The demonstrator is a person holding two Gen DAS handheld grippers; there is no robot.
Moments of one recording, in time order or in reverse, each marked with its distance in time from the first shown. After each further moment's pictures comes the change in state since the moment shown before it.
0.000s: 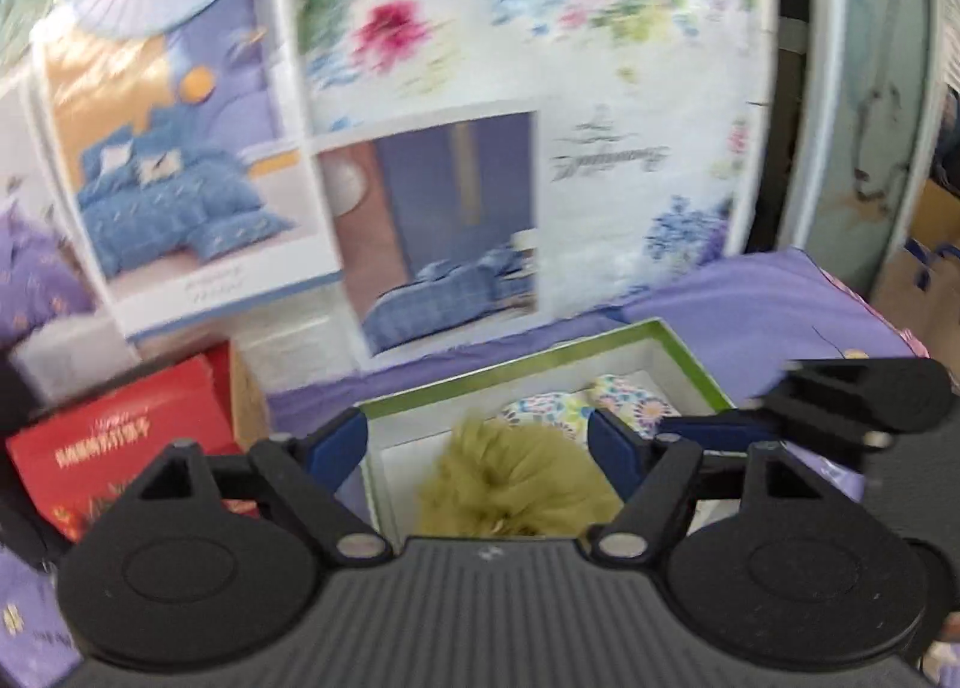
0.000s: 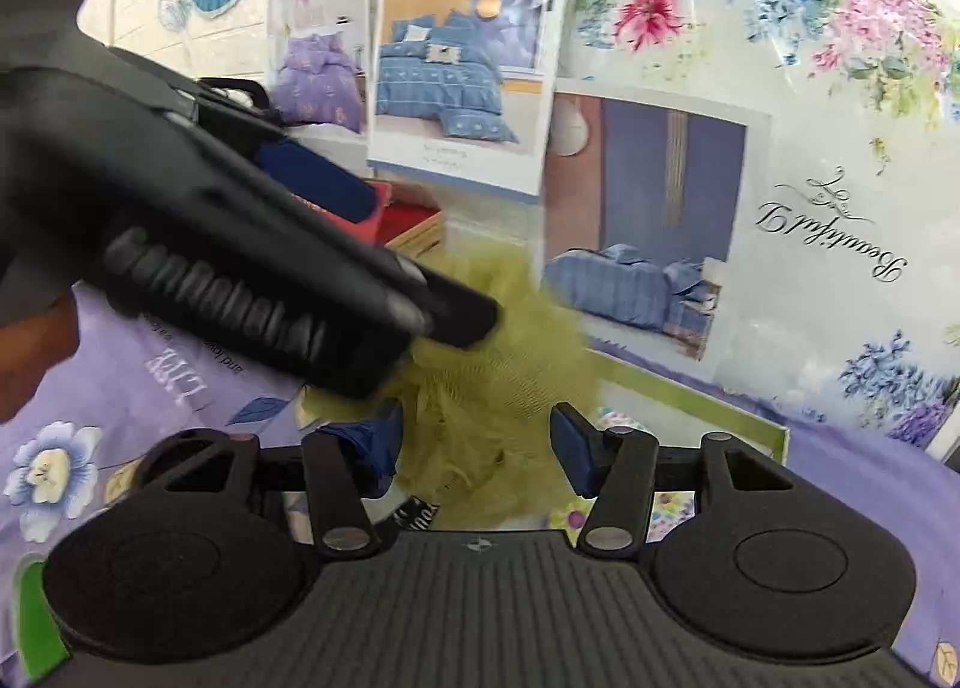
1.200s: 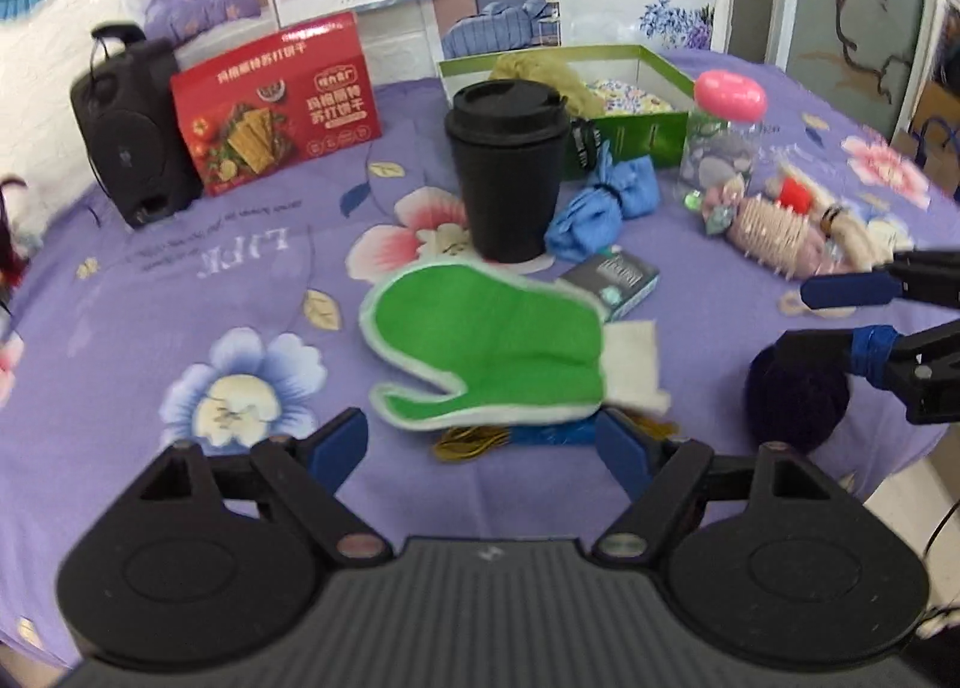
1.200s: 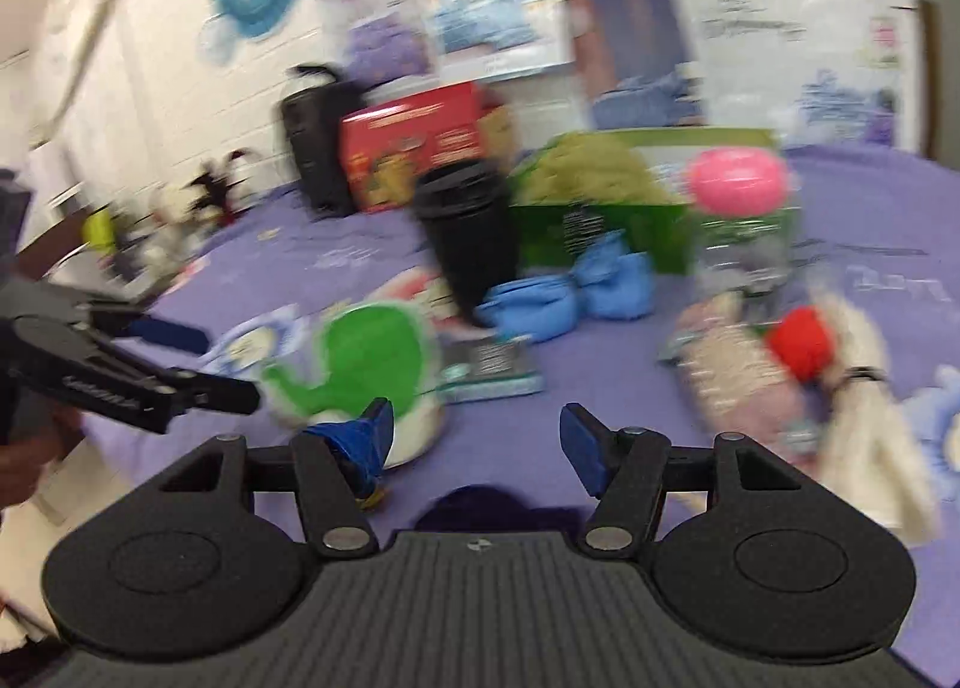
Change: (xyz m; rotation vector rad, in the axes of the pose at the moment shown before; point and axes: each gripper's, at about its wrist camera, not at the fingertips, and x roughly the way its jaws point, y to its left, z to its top) left arm -0.194 -0.021 -0.278 -0.001 0.179 0.122; right arm -0.134 0.134 -0.148 0.237 0.052 0.169
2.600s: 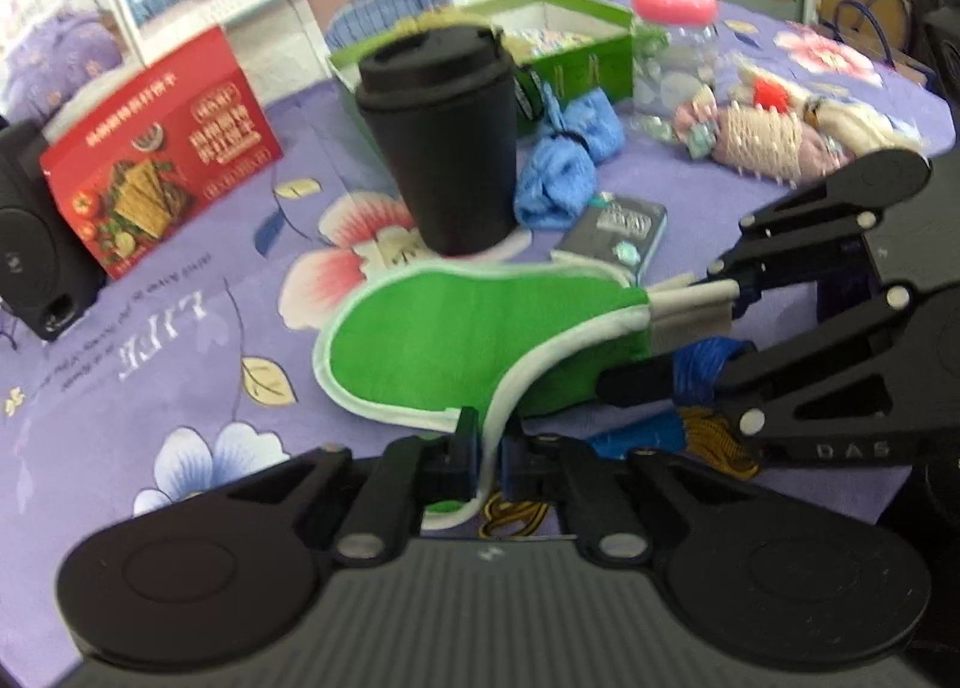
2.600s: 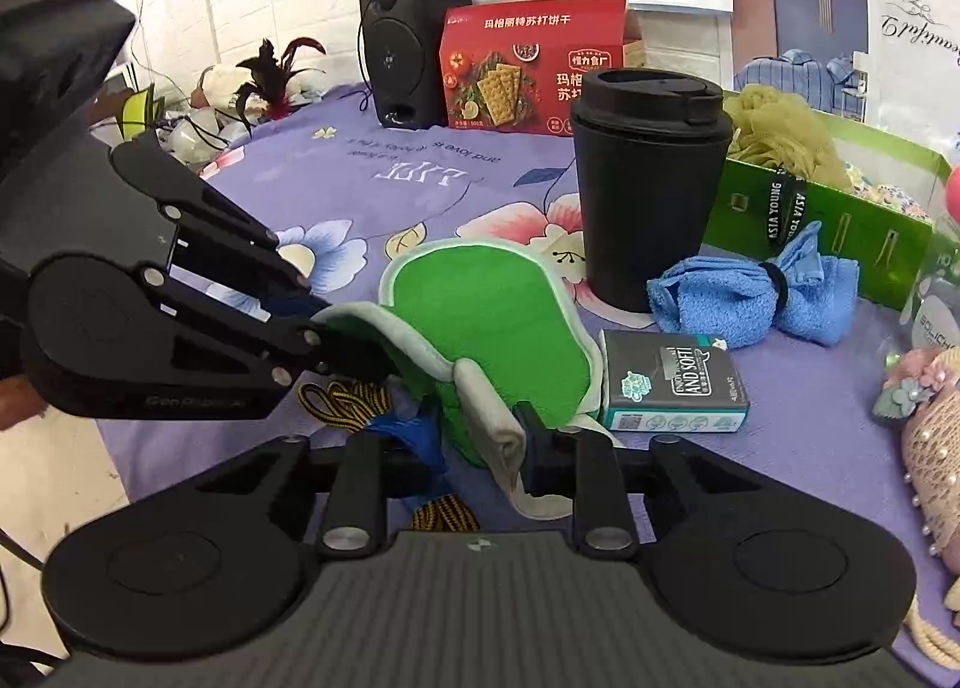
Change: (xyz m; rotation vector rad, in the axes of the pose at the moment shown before) left arm 0.074 0.017 0.013 0.236 -0.002 -0.139; right arm 0.101 0.044 0.009 -0.122 0.057 -0.001
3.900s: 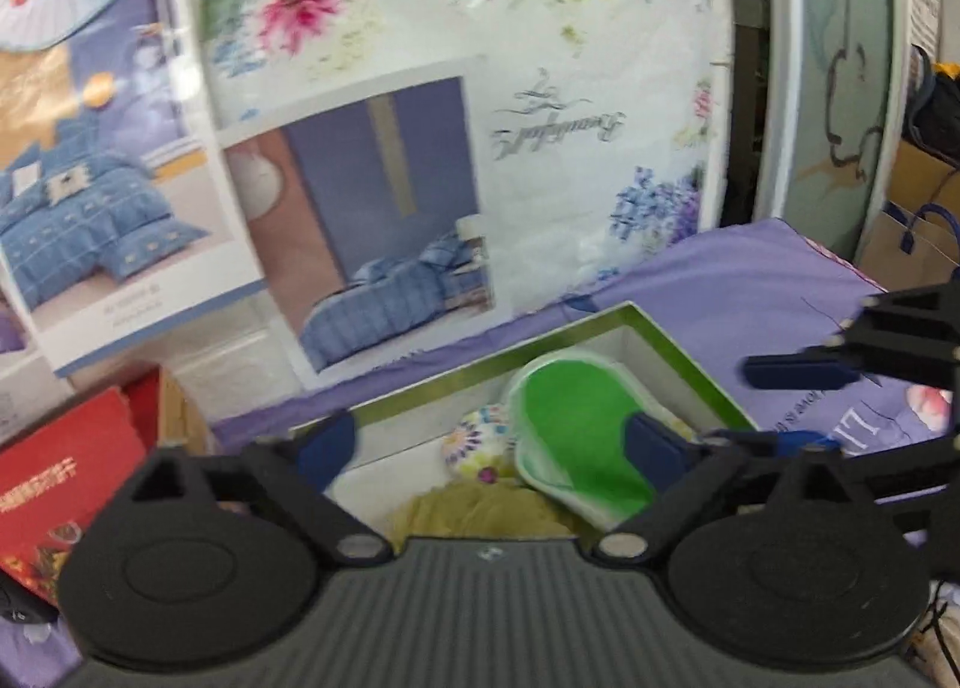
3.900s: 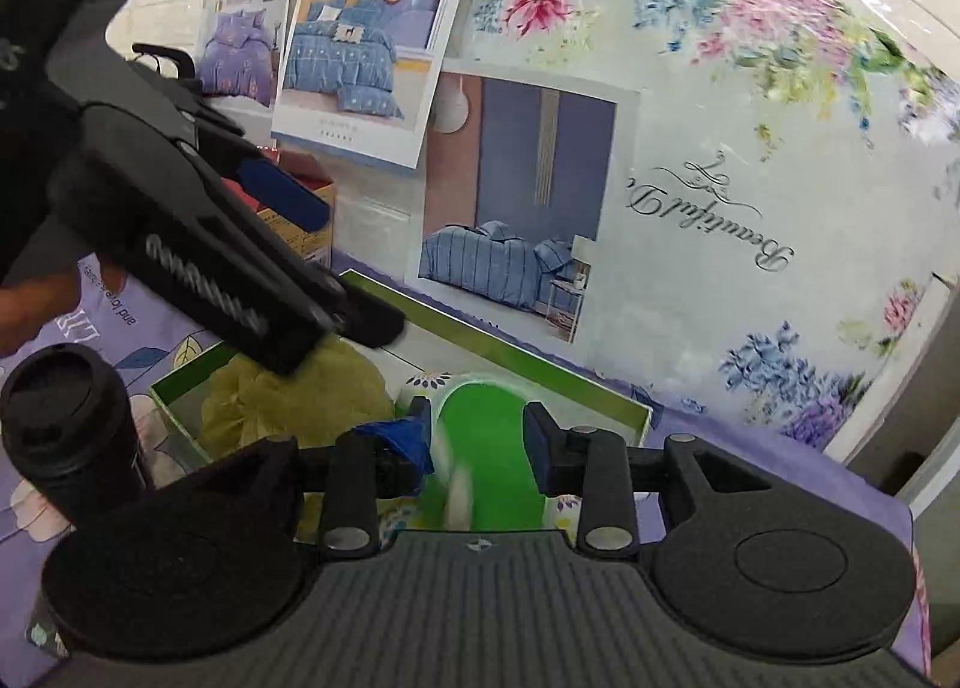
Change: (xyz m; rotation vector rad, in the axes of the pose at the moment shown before) left arm 0.112 0.037 0.289 -0.106 -0.215 0.022; right arm -0.025 -0.220 0.140 -0.144 -0.112 -0.337
